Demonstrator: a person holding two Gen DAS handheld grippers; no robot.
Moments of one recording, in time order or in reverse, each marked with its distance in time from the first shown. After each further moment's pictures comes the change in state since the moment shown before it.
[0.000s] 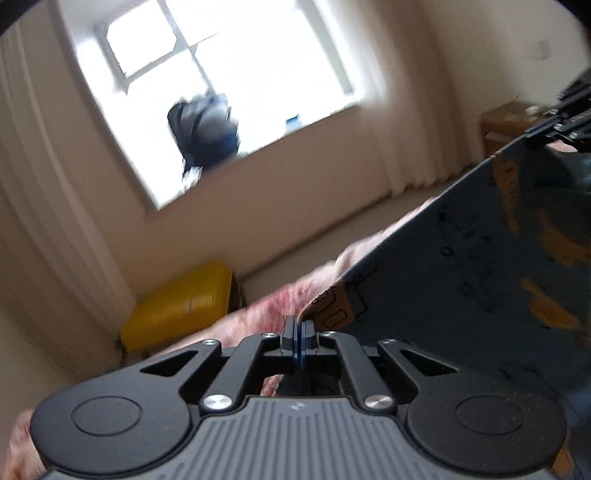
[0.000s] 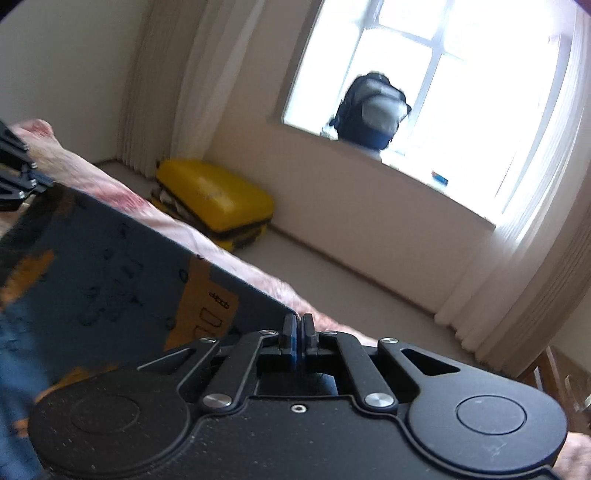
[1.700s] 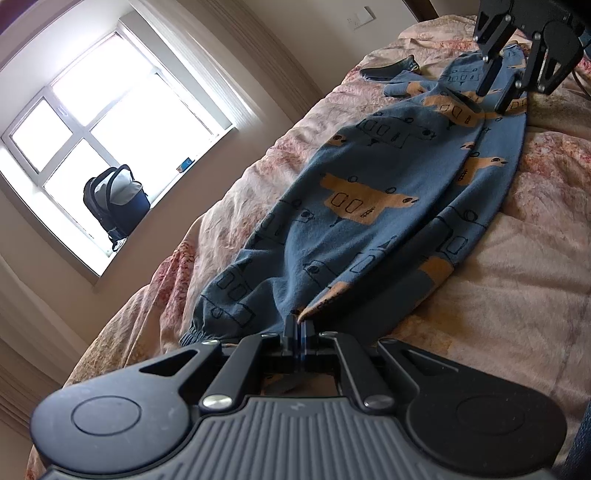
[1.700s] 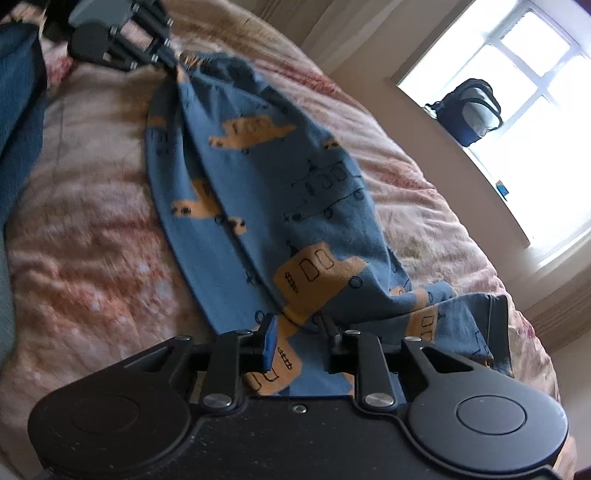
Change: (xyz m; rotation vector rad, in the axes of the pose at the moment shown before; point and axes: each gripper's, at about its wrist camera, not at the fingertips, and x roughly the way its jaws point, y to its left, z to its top) left arm -0.130 -0.115 -0.164 0.372 -0.078 -0.152; right arm -0.177 0.165 -0.165 -0.391 0.229 0.116
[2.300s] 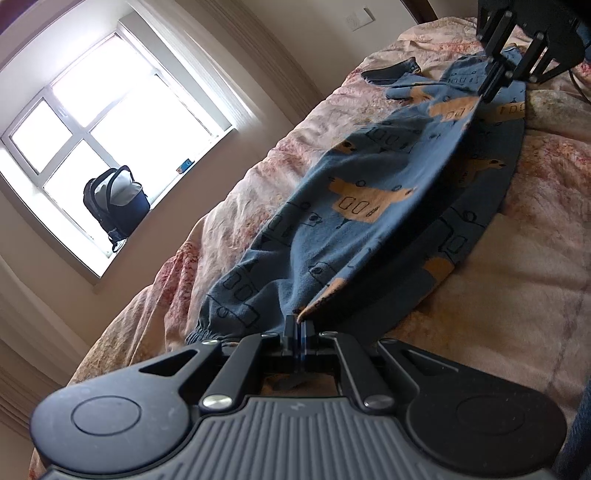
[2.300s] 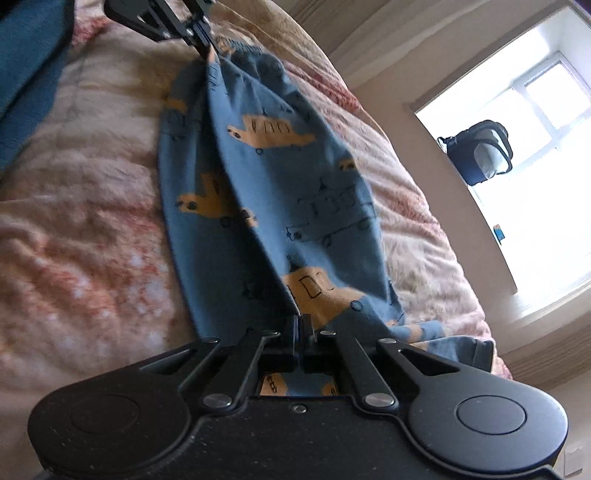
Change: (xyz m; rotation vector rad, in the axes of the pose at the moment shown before) left arm -0.007 0.006 -0.002 -0.001 -0.005 -0.005; right arm -0.006 0.014 0.006 -0.168 -0.047 -0.051
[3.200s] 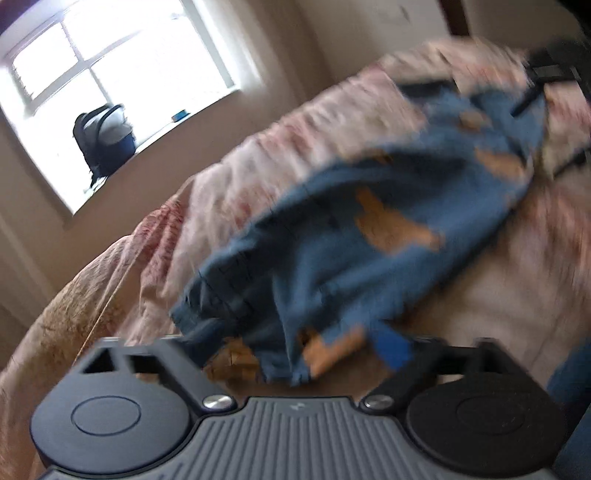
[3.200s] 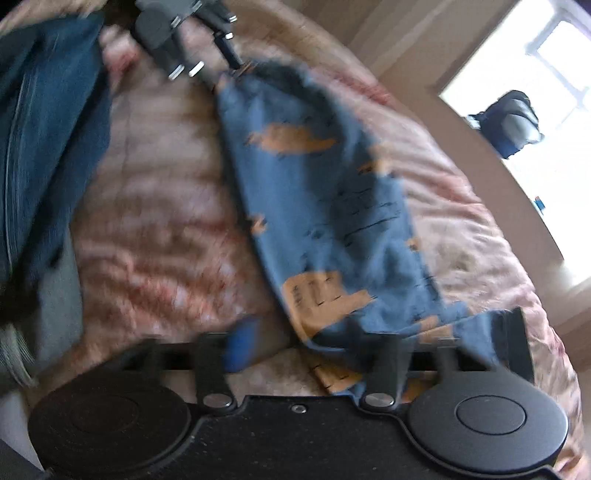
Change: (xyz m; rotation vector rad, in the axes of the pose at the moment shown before) left arm -0.003 0.034 0.023 -0.248 0.095 -0.131; right arm -0.015 -0.010 0.000 0.211 -0.030 0.130
